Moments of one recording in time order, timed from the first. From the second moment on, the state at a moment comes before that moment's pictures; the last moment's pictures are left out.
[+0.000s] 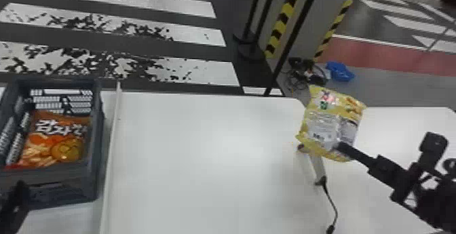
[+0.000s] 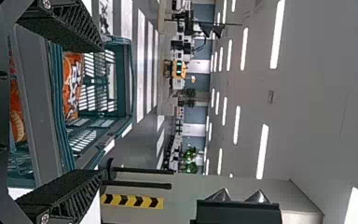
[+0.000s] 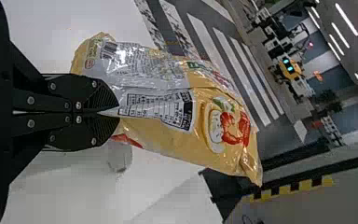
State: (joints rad) left arm 0.66 0.33 0.00 -1.90 0.33 -0.40 -0.13; right arm 0.17 -0.40 -0.75 -1.69 -0.59 0.90 0.50
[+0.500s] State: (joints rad) left arm 0.66 0.33 0.00 -1.90 0.33 -0.40 -0.13; right arm 0.10 -0.44 -0.79 -1.38 -0.64 0.56 0.36
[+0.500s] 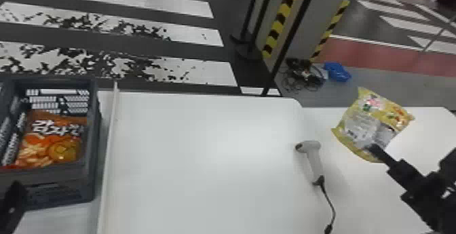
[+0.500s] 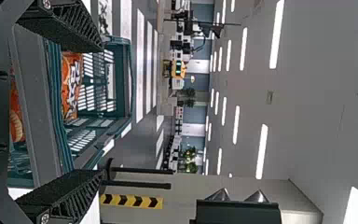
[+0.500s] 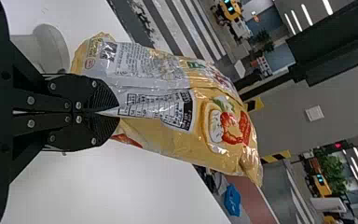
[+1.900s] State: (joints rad) left arm 0.66 0.34 0.00 -1.91 0.33 -0.40 -0.13; right arm 0.01 -0.51 -0.73 -1.04 -0.74 0.40 0.11
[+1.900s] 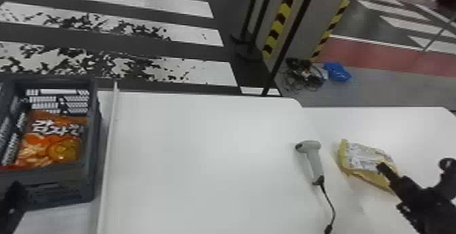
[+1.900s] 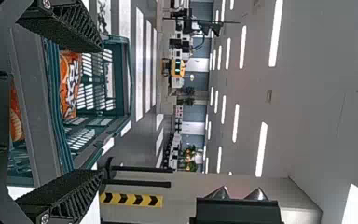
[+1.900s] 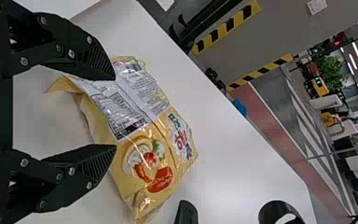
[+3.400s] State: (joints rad) left arm 0.67 0.33 0.00 -1.92 0.32 -0.40 -0.13; right arm 0.48 -0.14 -0.16 -1.95 -0.23 -0.15 -0.01
